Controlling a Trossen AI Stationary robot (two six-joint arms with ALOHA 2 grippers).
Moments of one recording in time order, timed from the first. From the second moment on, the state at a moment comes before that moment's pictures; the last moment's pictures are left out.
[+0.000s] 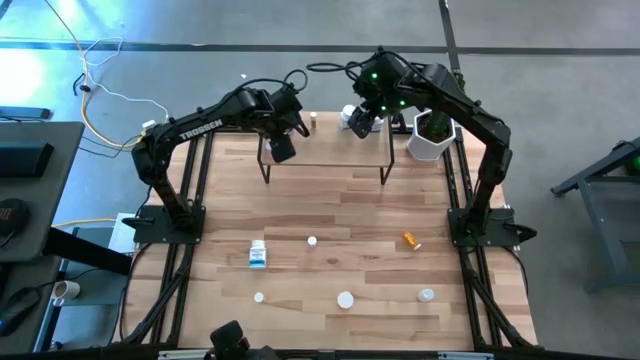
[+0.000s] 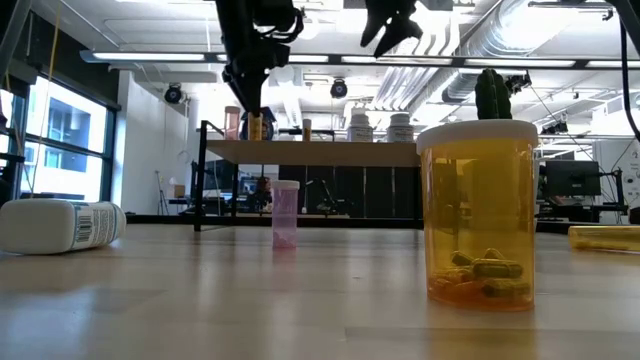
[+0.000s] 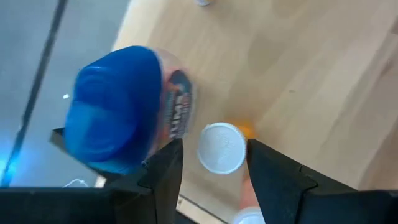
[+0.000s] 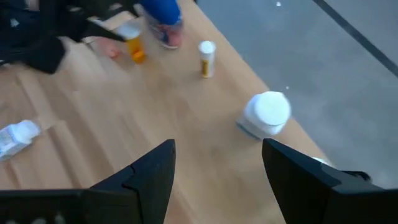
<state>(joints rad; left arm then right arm) 0.63 1.72 1.71 -1.21 -0.24 0.15 -0.46 1.81 2.24 -1.33 0.05 0.12</state>
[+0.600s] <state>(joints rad) 0.63 1.65 1.71 -1.20 -0.23 0.23 -0.33 1.76 2.25 -1.31 0.06 0.15</state>
